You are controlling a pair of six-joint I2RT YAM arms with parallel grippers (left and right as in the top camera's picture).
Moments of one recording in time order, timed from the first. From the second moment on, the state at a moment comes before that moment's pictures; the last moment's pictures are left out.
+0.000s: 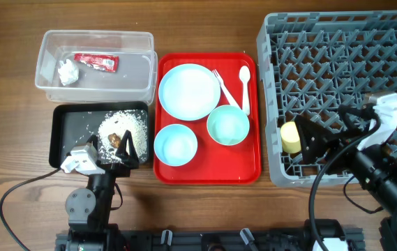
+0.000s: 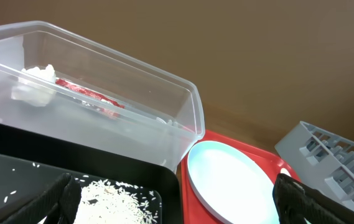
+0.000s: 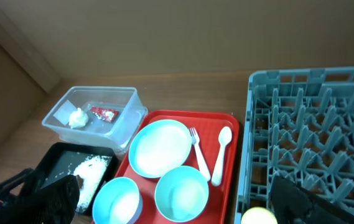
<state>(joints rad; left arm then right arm) -0.04 0.01 0.02 -0.10 0.03 -0.42 -0.01 0.71 1.25 -0.96 -0.41 0.14</state>
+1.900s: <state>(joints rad) -0.04 0.01 0.02 -0.10 0.03 -0.42 0.50 1.22 1.24 -0.81 0.75 0.36</state>
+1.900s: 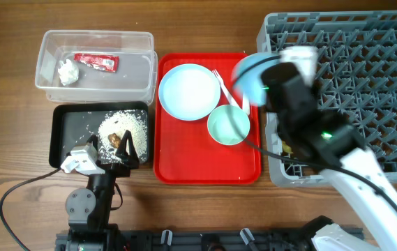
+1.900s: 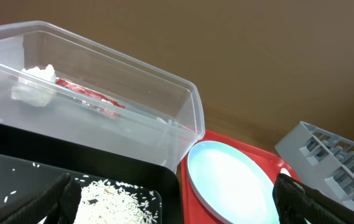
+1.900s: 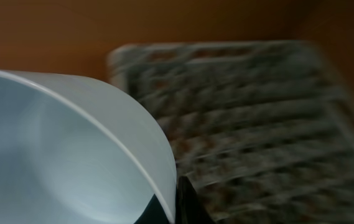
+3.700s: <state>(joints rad) -0.04 0.01 0.02 -0.10 0.03 -0.42 0.33 1.69 1.22 -0.72 0.91 -0.03</state>
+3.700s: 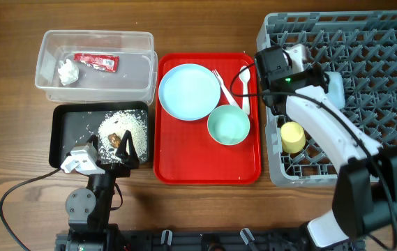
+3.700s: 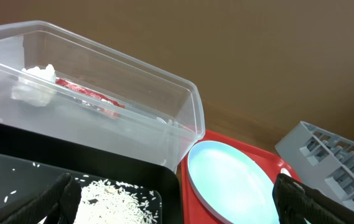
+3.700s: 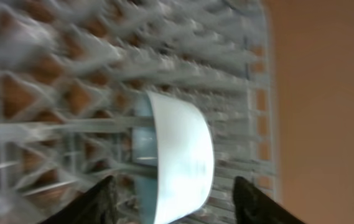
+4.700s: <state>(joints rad) -0.04 0.01 0.02 -0.10 0.03 -0.42 0.45 1.93 1.30 -0.90 0.05 0.24</state>
